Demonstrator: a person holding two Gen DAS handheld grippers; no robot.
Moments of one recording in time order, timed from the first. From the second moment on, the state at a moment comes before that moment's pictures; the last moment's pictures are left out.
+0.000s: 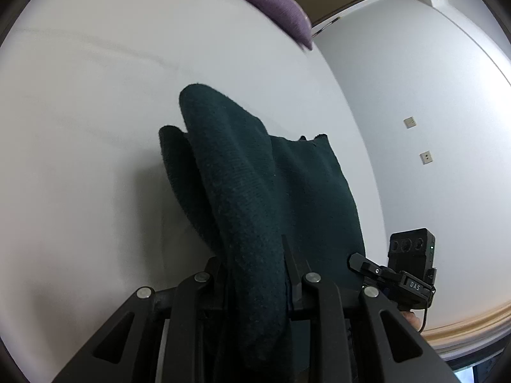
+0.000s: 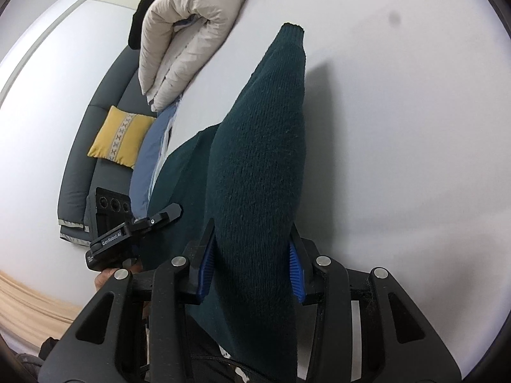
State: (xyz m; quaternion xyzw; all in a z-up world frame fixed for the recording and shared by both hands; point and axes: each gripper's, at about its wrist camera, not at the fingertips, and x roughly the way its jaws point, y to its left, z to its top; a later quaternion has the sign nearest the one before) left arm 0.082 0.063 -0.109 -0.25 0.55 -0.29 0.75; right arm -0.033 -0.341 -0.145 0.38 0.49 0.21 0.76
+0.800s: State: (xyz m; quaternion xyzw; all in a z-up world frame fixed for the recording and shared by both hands) left arm 0.052 0.089 -0.125 -0.26 0.50 -0.24 0.79; right arm -0.083 -0.384 -0.167 0.42 0.45 0.12 0.78
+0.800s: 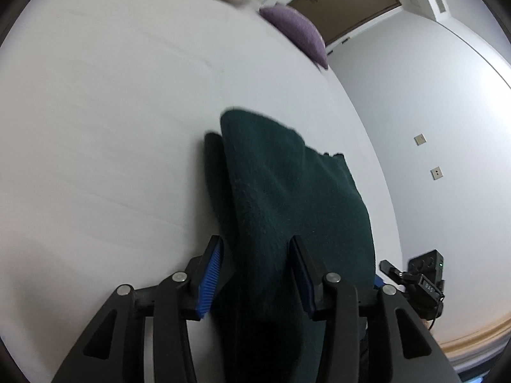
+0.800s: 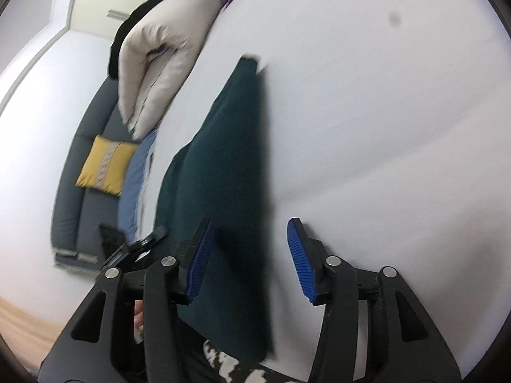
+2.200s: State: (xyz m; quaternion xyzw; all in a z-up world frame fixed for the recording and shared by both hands) left arm -0.077 0.019 0.044 0.07 0.26 -0.04 0.96; right arm -0.197 -0.262 0.094 0.09 0.18 -0.05 0.98
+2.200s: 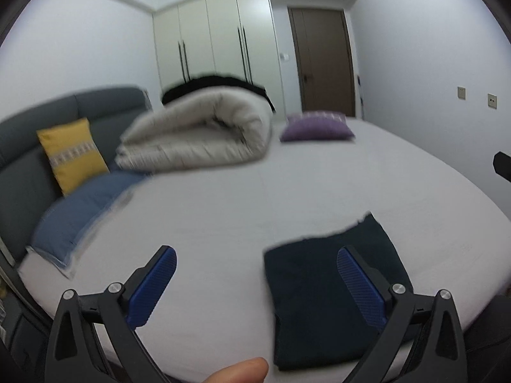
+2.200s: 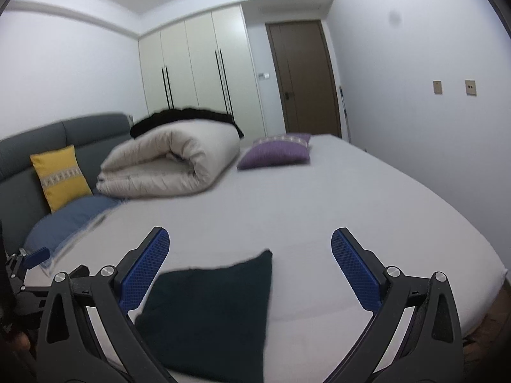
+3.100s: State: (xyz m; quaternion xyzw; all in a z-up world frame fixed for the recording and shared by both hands) left arm -0.038 0.032 -0.042 0.01 0.42 -0.05 0.90; right arm -0.117 -0.234 -0.051 0.08 0.42 -0.05 0.90
